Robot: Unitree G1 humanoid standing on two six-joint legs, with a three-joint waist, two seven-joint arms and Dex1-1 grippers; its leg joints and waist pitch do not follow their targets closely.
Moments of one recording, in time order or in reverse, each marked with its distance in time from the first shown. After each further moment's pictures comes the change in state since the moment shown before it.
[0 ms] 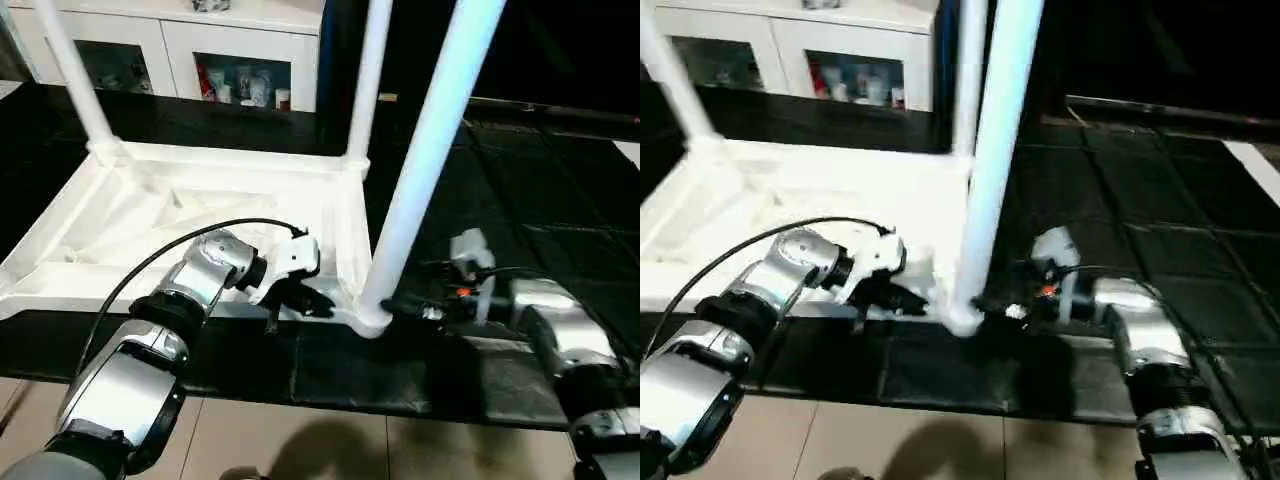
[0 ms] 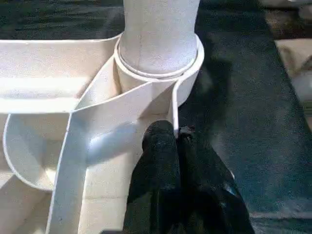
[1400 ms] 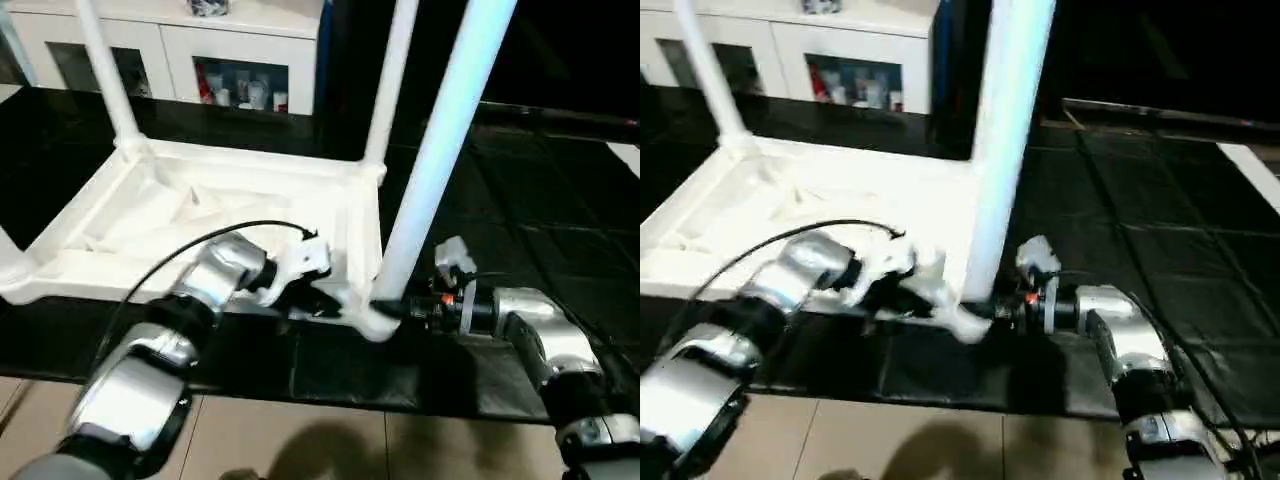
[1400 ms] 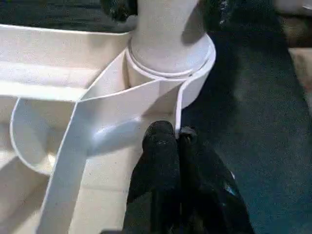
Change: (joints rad) left arm -0.012 -0.073 0.020 -0.004 0.011 0.146 0.181; right arm 0.066 0.076 -0.046 -0.053 -0.007 0.104 -0.199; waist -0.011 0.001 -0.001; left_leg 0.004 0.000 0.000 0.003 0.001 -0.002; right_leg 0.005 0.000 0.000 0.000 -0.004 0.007
